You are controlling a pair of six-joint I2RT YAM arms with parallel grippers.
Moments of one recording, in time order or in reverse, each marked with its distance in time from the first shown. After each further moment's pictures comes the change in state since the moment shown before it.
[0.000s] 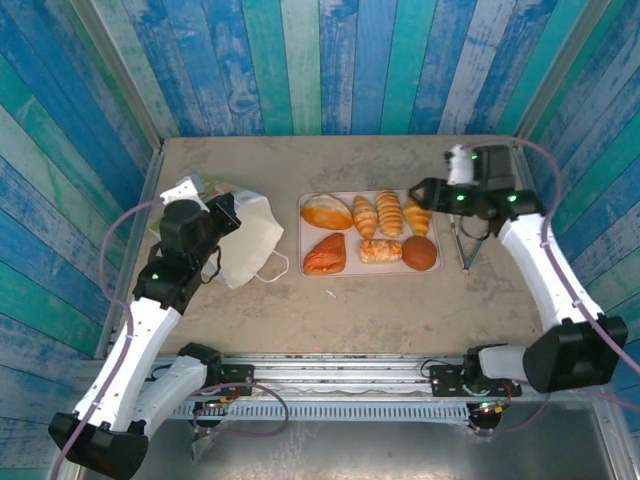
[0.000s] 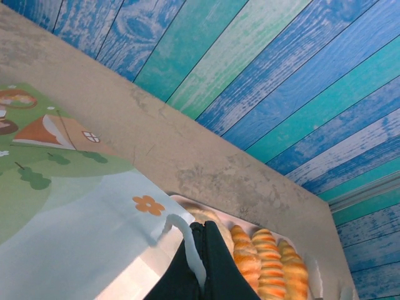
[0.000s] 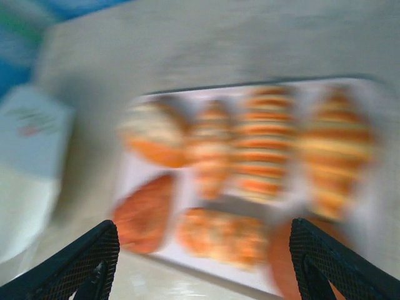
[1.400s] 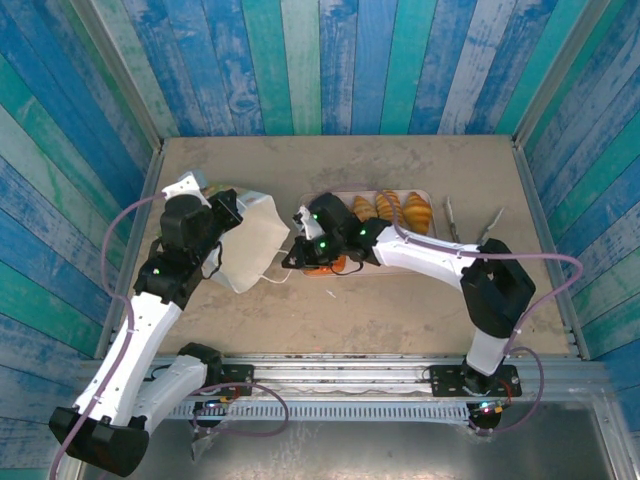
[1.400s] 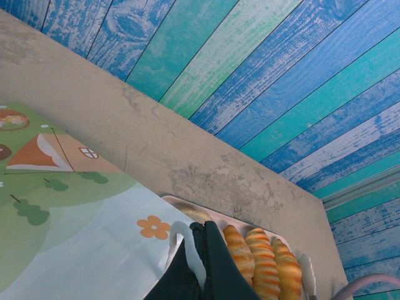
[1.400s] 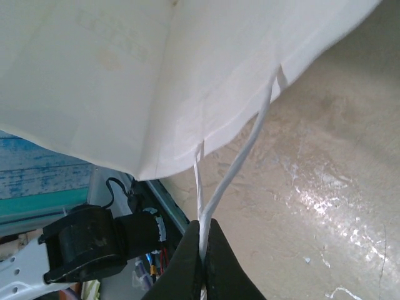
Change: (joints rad) left arm 0.000 0.032 0.021 0.007 0.018 0.000; right arm 0.695 0.486 0.111 0.343 -0.056 0.433
